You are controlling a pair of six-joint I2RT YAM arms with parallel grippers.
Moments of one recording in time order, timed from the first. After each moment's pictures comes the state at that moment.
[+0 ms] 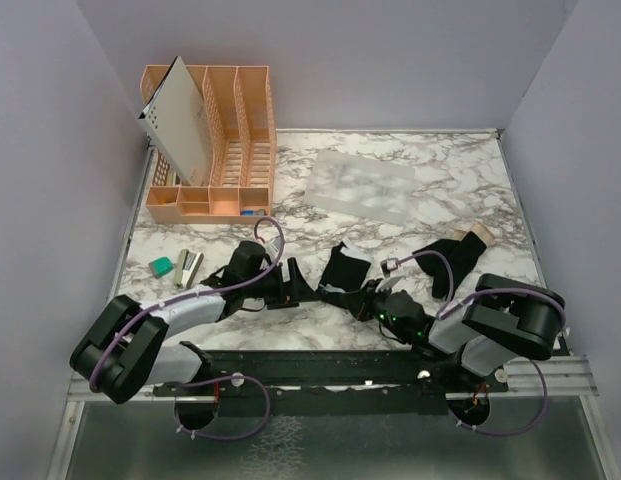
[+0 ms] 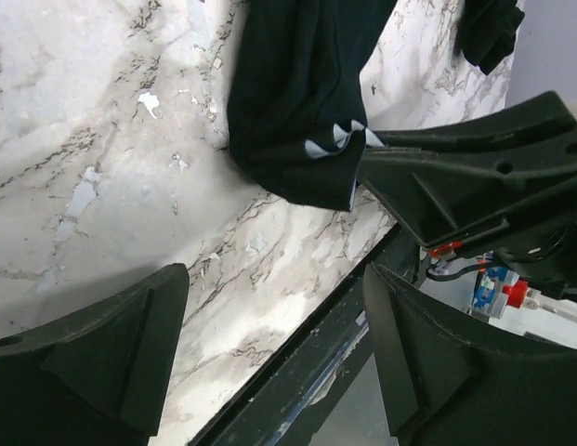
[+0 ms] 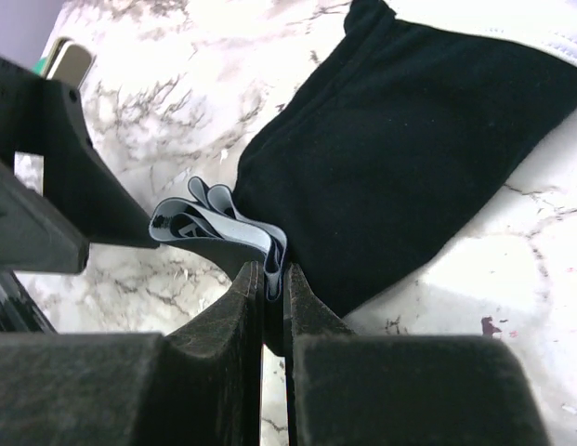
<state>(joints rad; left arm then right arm) -0.57 1.26 0.38 0.19 0.53 -0.83 1.05 1.58 0.07 1.23 0.34 0.70</state>
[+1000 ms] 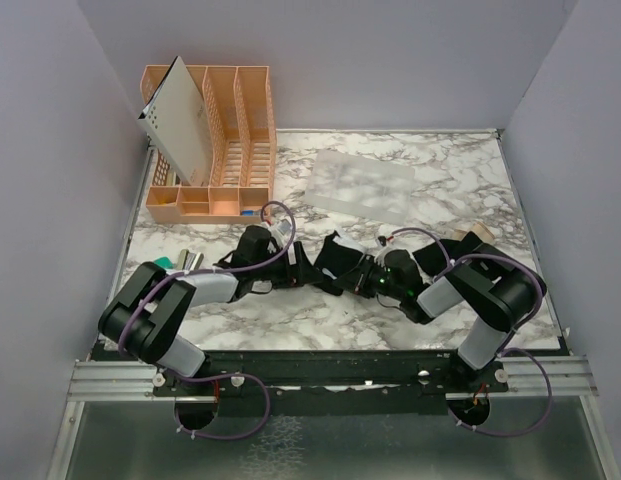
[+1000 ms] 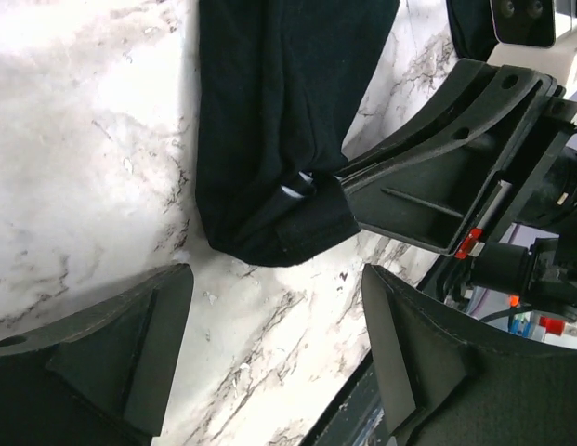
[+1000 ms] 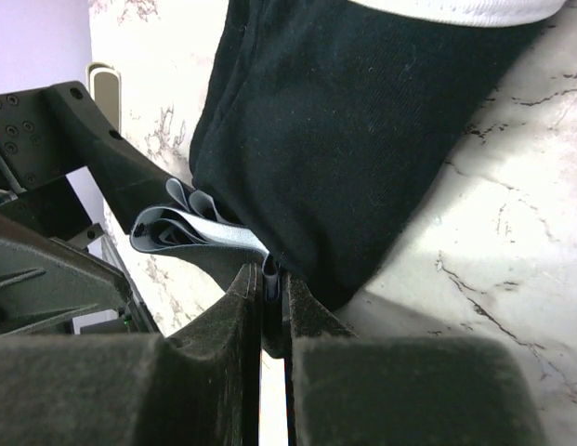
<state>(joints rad) -0.54 1.49 0.50 0.35 0.50 -0.74 0.66 1.73 0.31 0.94 -0.25 0.99</state>
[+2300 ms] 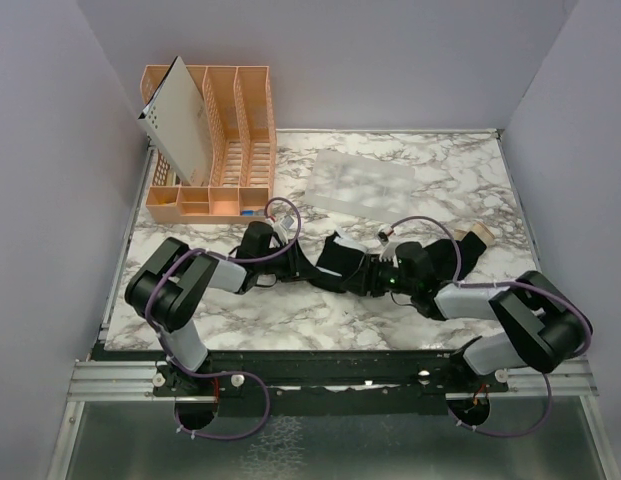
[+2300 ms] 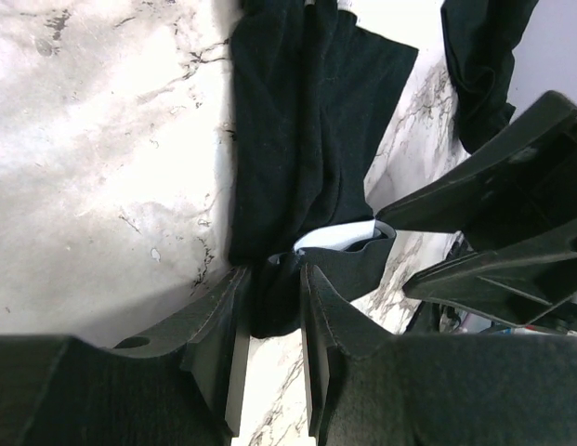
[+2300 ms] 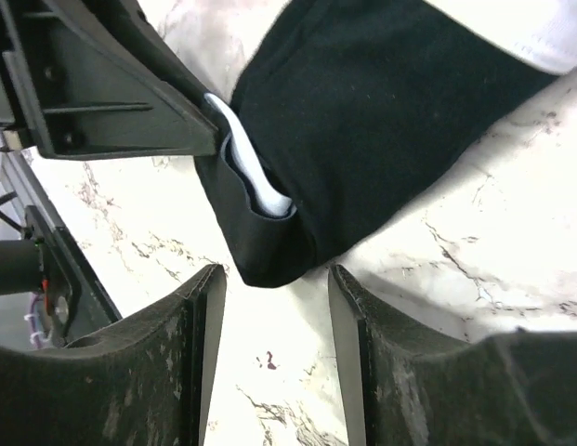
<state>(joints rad) -0.49 1.72 0.55 0.55 0.58 -0.76 0.59 1.46 0.33 0.59 -0.38 0.65</state>
